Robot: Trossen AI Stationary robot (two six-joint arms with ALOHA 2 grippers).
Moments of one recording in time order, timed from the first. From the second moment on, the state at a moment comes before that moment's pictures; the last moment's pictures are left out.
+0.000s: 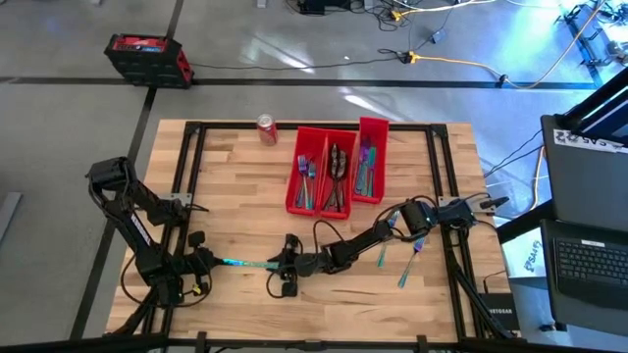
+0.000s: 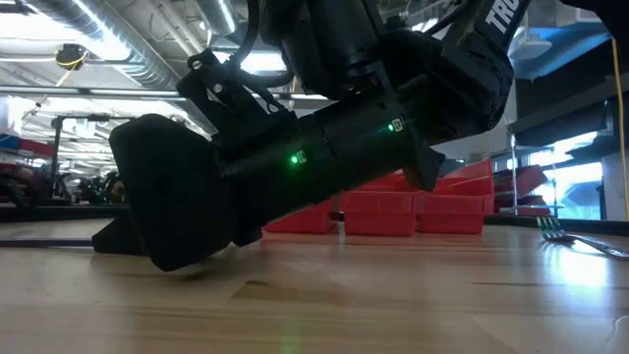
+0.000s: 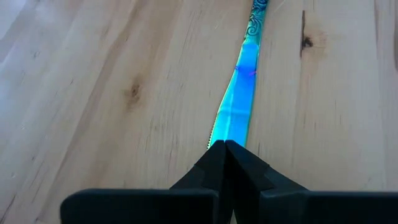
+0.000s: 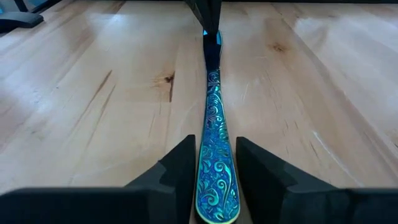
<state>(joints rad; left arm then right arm) -1.25 1.50 0.50 -0.56 -0.71 -1.43 0.33 2.48 1.41 0.58 0.29 0.16</state>
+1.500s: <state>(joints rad) -1.25 1.50 0.55 -0.57 -0.93 -1.36 0.33 2.48 1.41 0.58 0.31 0.16</state>
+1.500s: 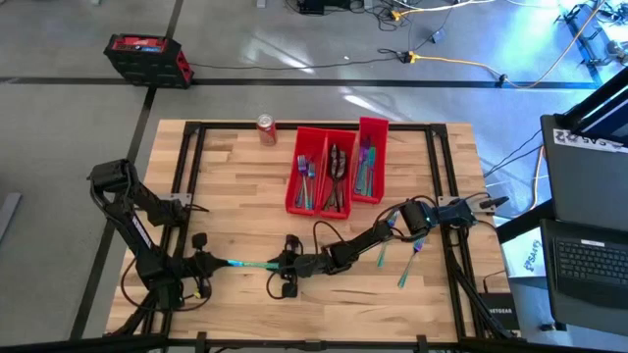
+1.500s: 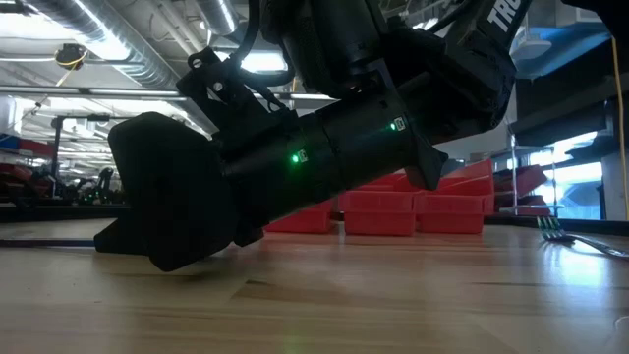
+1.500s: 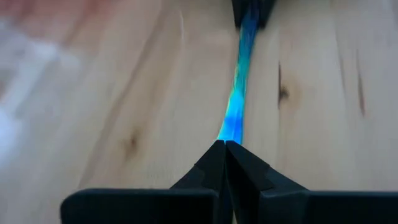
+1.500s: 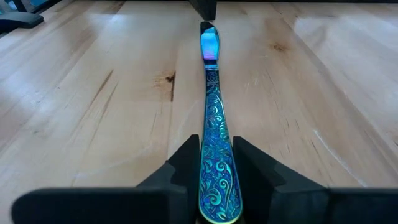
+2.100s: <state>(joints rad) -1.12 1.45 0.84 -0.99 -1.31 -1.25 0.34 2.48 1.41 0.67 0.33 0.23</state>
